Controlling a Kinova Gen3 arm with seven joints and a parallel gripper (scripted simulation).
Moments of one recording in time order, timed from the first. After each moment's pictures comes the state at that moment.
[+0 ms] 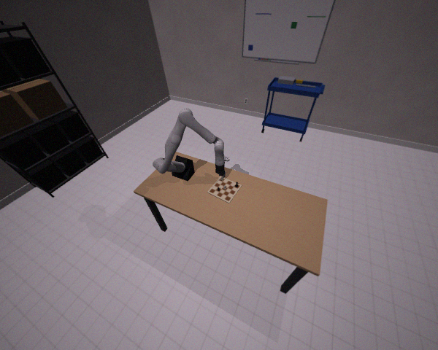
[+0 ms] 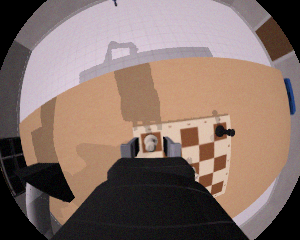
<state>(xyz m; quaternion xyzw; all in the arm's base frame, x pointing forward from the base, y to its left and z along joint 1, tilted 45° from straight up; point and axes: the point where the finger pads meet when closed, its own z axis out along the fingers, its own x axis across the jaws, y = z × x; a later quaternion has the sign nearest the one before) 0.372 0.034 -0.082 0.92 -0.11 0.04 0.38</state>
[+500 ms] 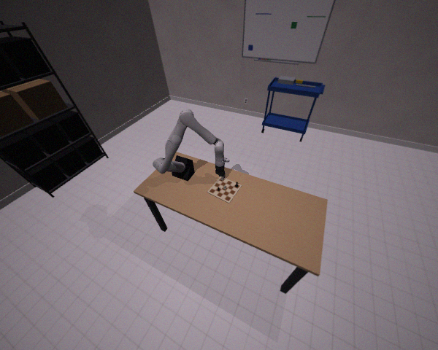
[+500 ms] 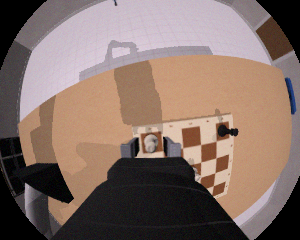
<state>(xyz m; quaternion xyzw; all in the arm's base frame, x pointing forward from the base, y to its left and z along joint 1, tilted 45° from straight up) 0.372 0.027 -0.087 0.92 -0.11 0.04 0.38</state>
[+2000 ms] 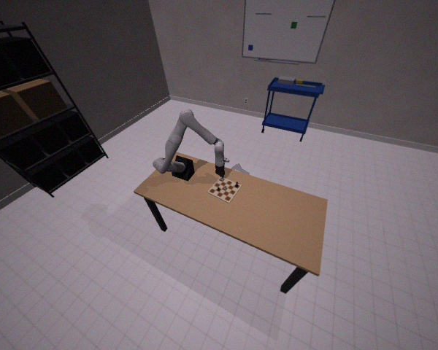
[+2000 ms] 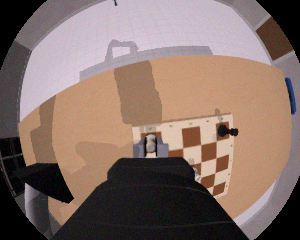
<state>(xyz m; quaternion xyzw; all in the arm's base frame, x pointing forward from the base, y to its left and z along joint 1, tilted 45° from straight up) 0.372 0.027 -0.087 0.92 -0.11 0.04 0.38</state>
